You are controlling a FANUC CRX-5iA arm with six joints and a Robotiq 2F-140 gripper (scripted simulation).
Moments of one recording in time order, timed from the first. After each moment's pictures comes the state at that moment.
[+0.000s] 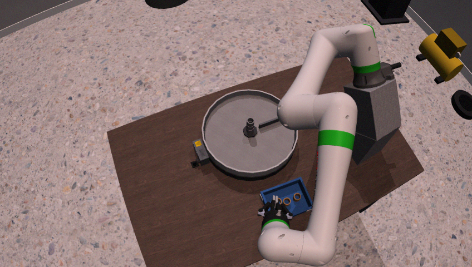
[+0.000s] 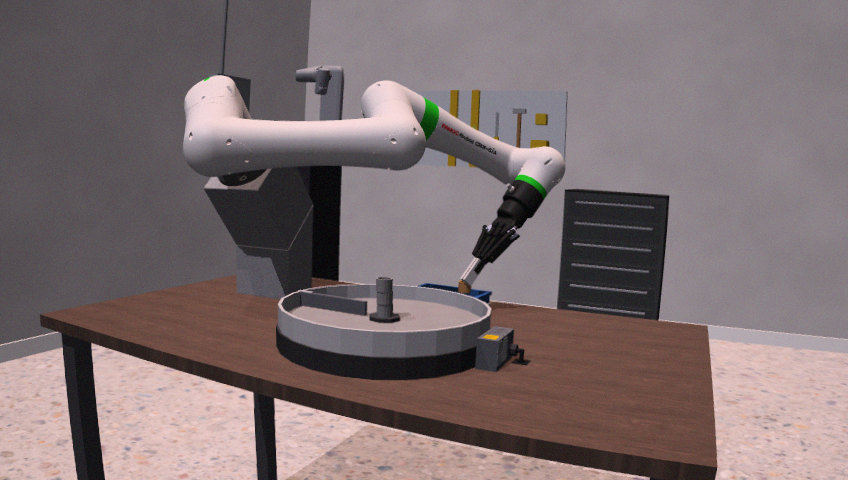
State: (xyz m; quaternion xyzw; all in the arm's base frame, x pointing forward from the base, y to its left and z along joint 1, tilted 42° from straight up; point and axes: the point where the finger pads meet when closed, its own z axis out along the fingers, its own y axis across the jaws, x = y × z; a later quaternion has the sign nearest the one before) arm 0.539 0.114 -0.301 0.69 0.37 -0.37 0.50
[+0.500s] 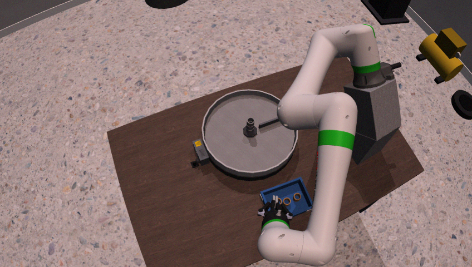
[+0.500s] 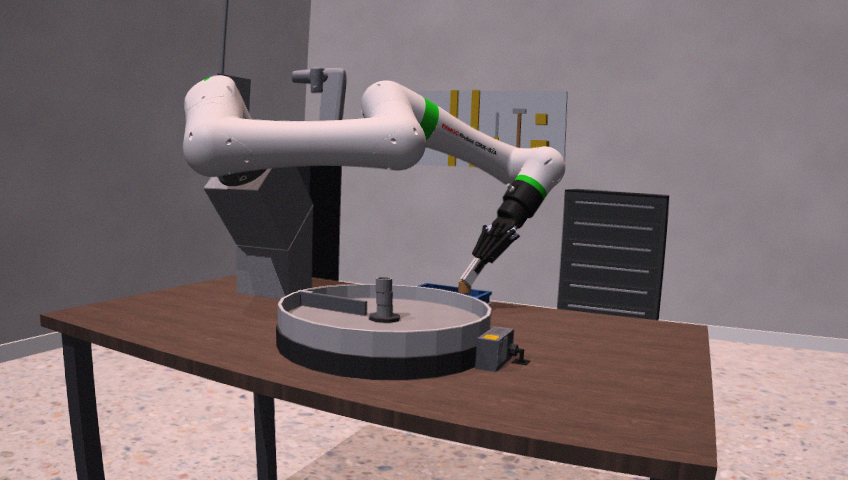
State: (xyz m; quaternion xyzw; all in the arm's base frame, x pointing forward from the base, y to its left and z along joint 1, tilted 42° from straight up) arm 0.539 0.114 -0.301 0.69 0.37 -0.37 0.50
